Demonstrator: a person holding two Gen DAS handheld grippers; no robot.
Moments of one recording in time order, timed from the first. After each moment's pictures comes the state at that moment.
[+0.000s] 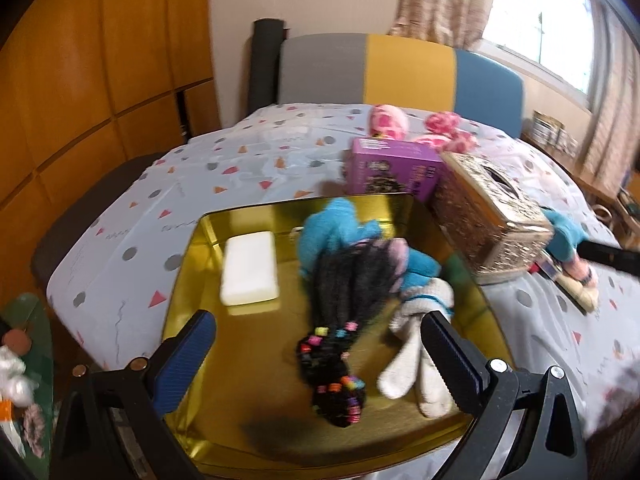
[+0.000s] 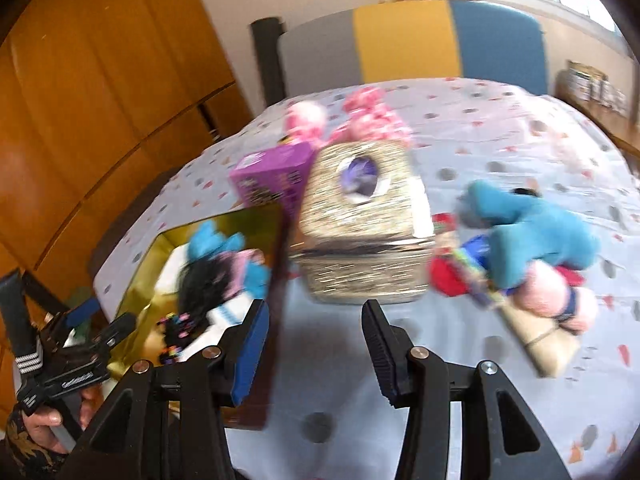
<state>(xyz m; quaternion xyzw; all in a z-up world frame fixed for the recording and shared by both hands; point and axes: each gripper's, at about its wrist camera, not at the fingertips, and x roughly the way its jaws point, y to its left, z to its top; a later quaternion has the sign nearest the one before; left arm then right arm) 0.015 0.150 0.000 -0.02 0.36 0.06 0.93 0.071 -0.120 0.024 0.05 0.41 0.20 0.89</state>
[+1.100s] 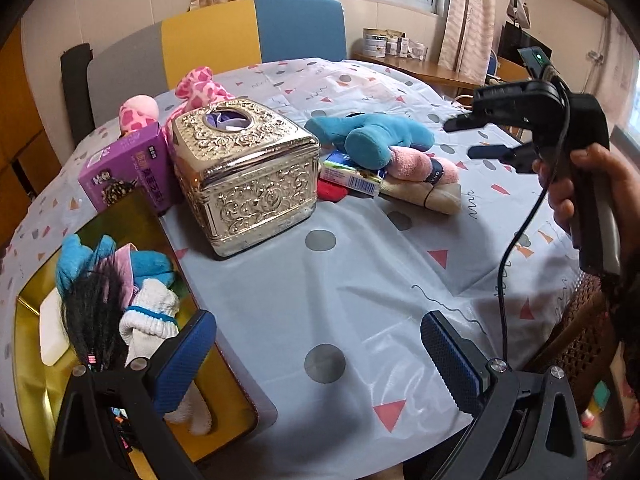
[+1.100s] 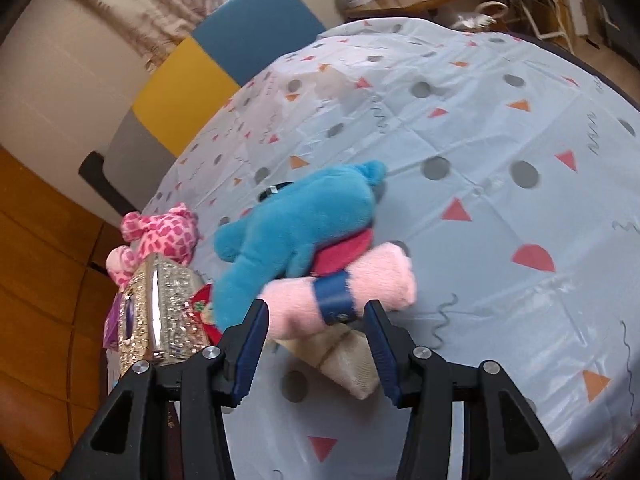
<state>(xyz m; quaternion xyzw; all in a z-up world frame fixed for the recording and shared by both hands) 0.028 -0.034 -0.021 0.09 0.42 -0.20 0.88 0.115 -0.341 -0.014 0.31 0.42 -0.01 0.85</state>
